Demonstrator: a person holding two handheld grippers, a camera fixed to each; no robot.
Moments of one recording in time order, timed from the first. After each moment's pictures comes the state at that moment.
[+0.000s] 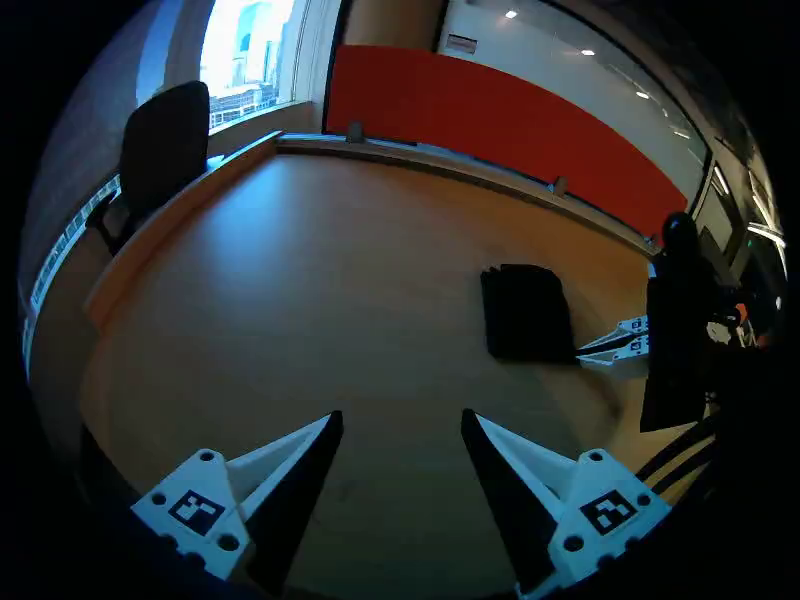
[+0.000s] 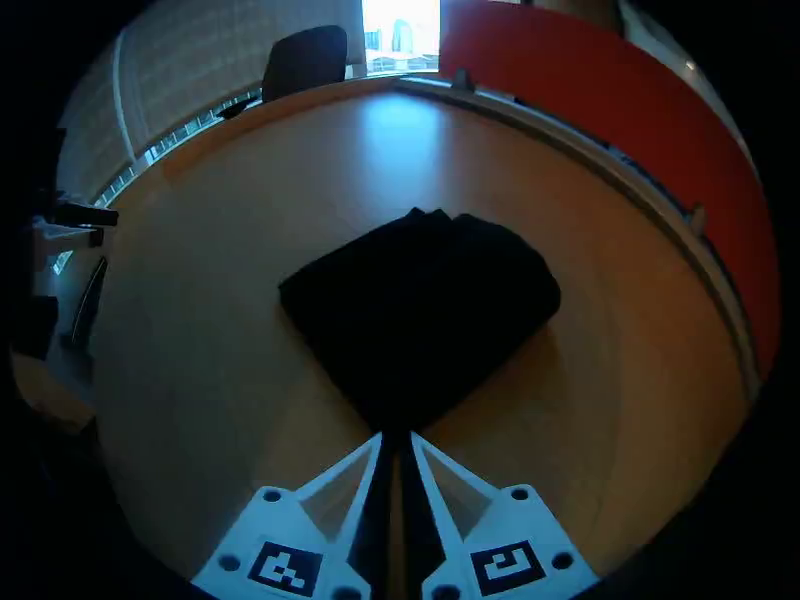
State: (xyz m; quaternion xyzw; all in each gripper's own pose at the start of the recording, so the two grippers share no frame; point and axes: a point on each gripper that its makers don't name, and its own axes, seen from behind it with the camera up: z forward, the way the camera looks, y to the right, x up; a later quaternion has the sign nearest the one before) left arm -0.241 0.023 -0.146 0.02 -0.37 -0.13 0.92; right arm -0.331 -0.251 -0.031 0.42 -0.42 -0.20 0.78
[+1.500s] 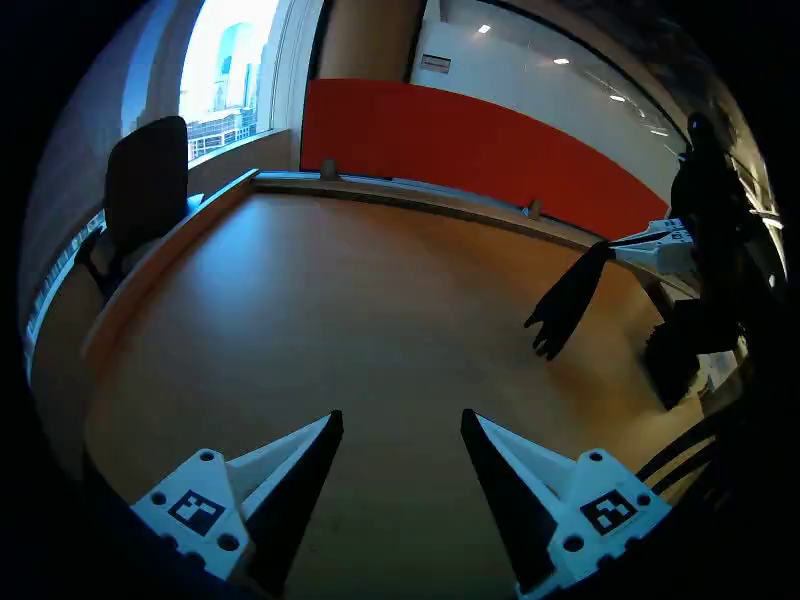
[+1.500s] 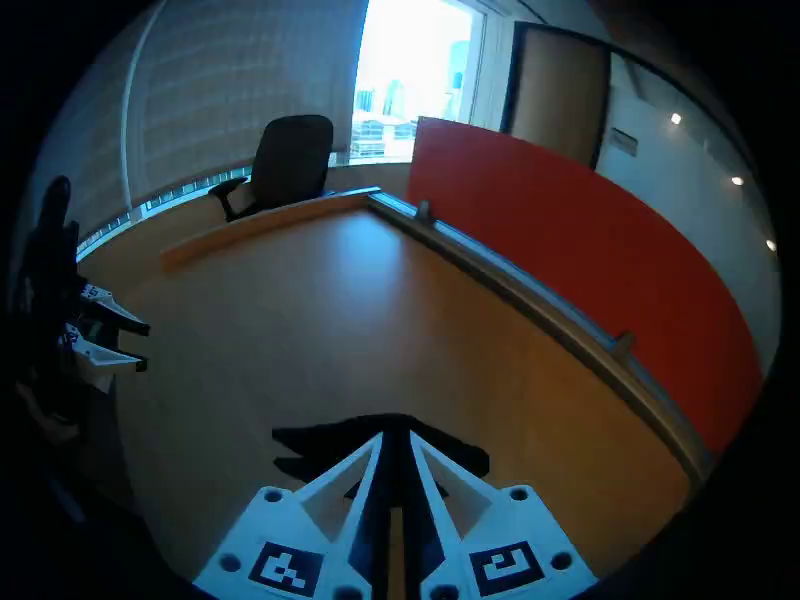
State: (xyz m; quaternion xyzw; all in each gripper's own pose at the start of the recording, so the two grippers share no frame) left arm -0.190 0.030 -0.120 -0.01 -0.33 -0.11 0.94; right arm -0.125 -0.261 0.046 0.41 -0.29 -0.19 0.85
